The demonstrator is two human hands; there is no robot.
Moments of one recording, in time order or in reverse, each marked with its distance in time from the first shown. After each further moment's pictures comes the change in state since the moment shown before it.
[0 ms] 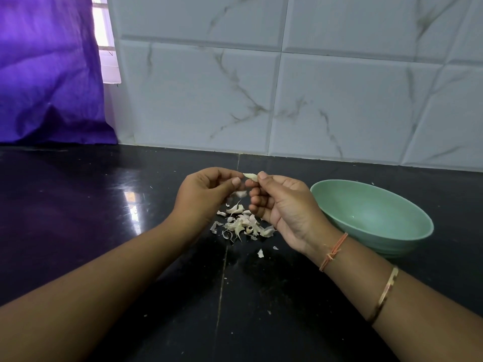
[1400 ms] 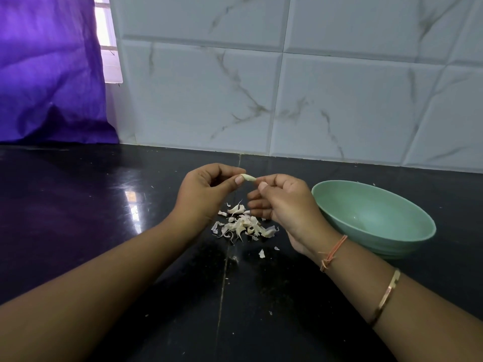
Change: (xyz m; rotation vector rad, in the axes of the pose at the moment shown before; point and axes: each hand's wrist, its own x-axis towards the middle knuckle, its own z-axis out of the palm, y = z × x) left_hand 0.000 0.003 0.000 -0.015 0.024 0.080; right_hand 0.003 0.004 -0.003 -0.301 0.096 -0.077
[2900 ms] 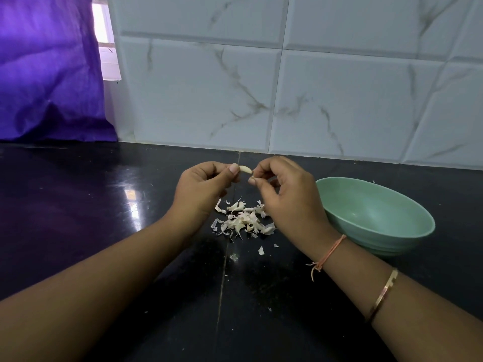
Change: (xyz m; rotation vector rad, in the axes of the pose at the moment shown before) left_hand -0.002 0.000 0.000 -0.111 0.039 -0.101; right_hand 0.004 0.004 -0.007 -0.670 0.140 -0.771
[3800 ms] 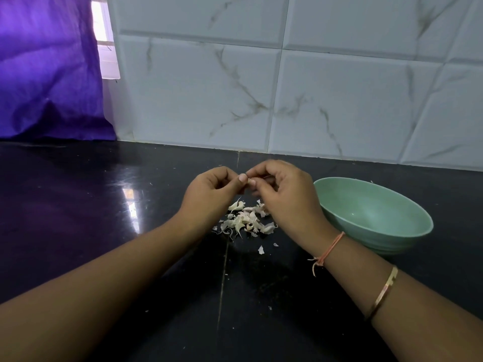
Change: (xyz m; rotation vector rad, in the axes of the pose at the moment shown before) left_hand -0.005 -0.002 0.004 0.217 -0.091 0.009; right_hand 0.003 -0.007 0.000 0.142 -0.106 0.250
